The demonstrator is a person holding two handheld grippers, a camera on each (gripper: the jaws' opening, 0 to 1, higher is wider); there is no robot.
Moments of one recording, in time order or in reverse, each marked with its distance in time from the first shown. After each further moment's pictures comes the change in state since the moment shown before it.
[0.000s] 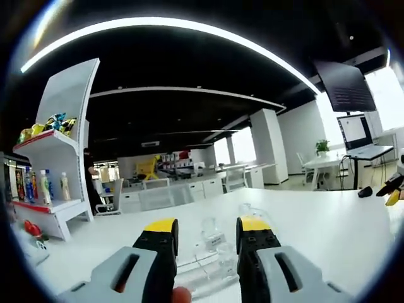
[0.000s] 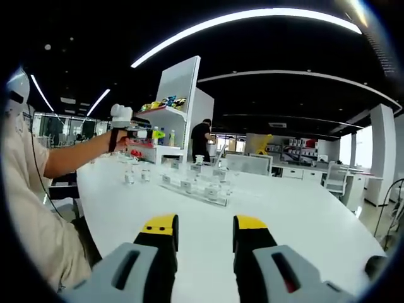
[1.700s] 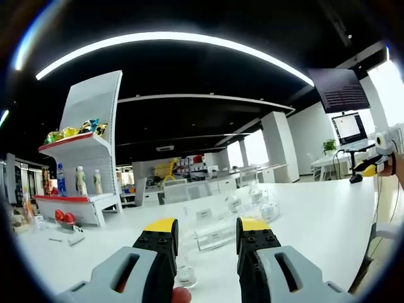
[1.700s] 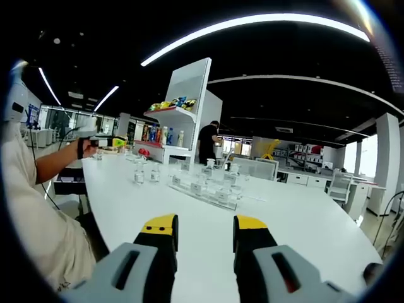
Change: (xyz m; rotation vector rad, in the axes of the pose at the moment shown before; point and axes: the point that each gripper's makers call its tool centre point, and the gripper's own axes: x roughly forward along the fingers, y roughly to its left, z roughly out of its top) left arm -0.191 0.038 -0.033 0.023 -0.024 0.101; right arm -0.006 0.019 0.008 -0.050 -0.008 0.038
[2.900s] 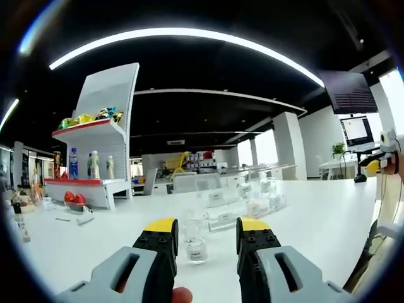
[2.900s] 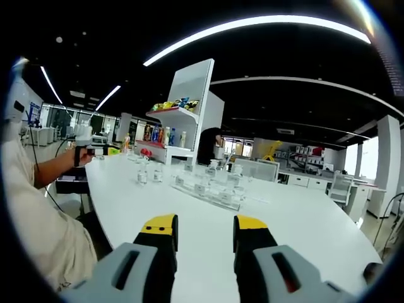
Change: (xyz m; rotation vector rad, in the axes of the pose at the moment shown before) left arm -0.030 0.031 -0.039 -0.056 0.025 0.070; right arm -0.004 0.014 0.003 -0.010 -0.009 0.006
